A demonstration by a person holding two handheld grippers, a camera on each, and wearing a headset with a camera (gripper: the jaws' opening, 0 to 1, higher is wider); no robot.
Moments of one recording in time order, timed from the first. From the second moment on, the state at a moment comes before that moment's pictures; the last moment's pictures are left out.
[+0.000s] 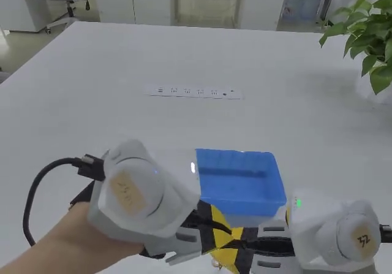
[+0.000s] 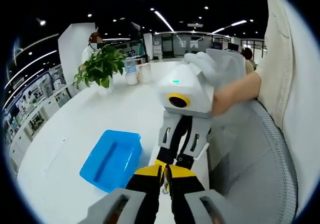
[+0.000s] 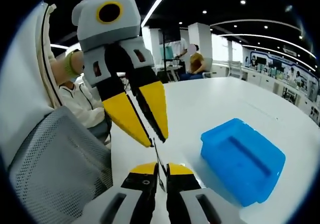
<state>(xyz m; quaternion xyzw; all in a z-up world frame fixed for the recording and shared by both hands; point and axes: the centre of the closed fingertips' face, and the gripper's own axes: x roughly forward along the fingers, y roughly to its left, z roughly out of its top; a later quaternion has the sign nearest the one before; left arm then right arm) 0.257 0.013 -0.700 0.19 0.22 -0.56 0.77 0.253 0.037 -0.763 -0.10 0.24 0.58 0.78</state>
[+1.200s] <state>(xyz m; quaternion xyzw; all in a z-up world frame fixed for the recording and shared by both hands) 0.229 0.106 -0.697 -0.01 0.18 -0.37 0.91 0.252 0.040 -0.764 -0.09 0.25 0.59 0.76</state>
